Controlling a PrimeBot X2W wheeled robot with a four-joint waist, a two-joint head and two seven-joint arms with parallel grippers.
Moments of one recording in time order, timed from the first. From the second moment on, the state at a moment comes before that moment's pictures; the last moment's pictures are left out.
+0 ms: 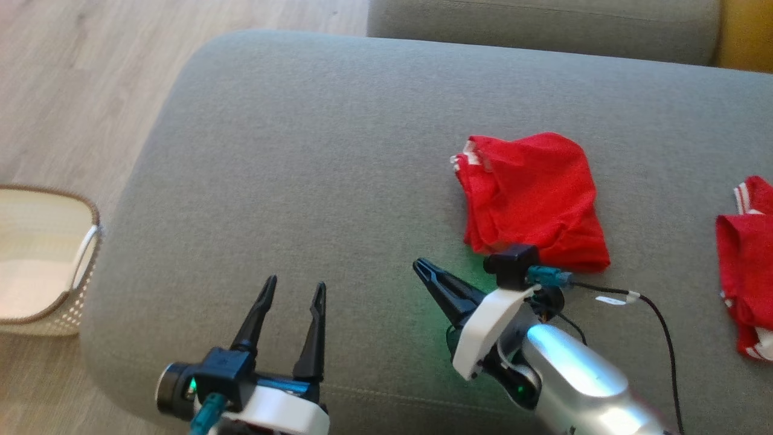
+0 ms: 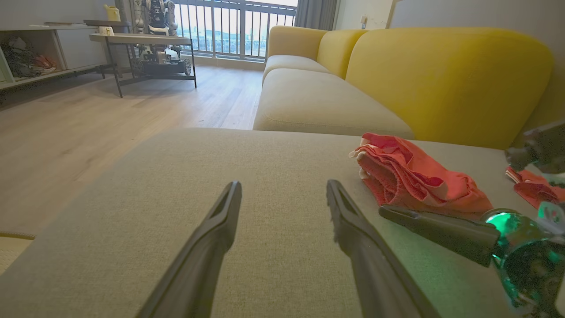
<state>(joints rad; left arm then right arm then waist) 0.10 0.05 -0.37 0.02 -0.13 0.07 -0.26 -0.51 -0.06 0.73 0.80 0.66 0.13 -0.25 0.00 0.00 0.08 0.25</state>
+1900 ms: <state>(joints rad) 0.25 0.05 -0.28 -0.09 -0.11 0.05 -0.26 0.22 -0.04 -0.04 0.03 0.14 0.13 -0.25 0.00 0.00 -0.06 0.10</state>
